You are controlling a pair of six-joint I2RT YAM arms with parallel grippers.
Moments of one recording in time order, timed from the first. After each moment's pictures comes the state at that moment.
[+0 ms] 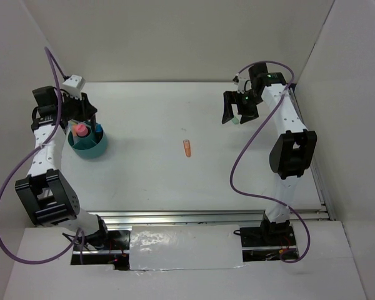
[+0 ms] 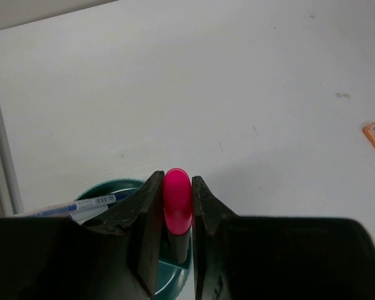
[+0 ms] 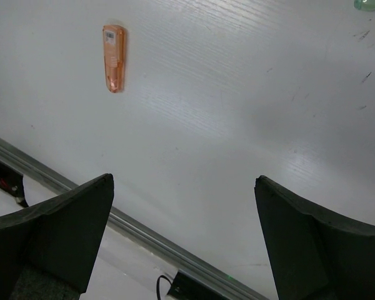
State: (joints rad) left arm 0.34 1.50 1.30 -0.32 0.64 0.26; right arm 0.10 2.01 2.02 -1.21 -0.43 -0.05
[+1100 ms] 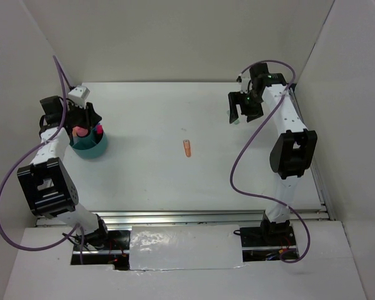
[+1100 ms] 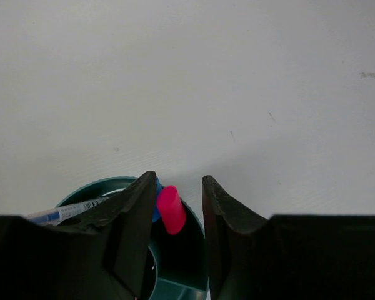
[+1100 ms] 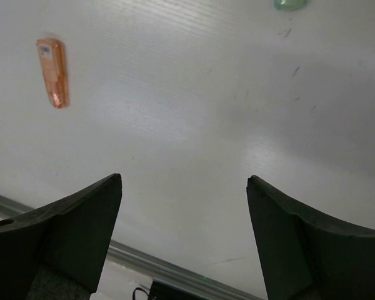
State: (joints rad) left arm 0.38 1.59 1.17 -0.14 0.69 0.31; right arm 0.09 2.01 2.00 -1.18 -0.27 -0.07
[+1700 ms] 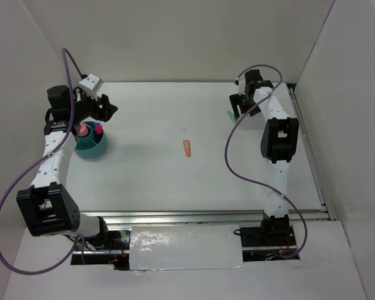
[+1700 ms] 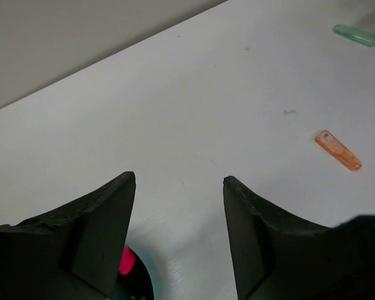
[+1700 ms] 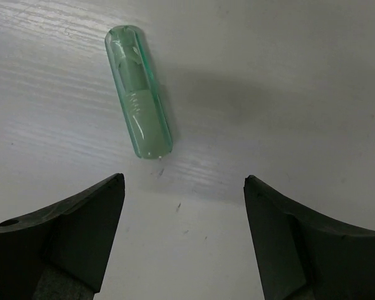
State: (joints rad) left arm 0.23 1.40 1.21 -0.18 0.69 0.28; right arm 0.05 2.36 2.17 -0.91 -0.05 -0.20
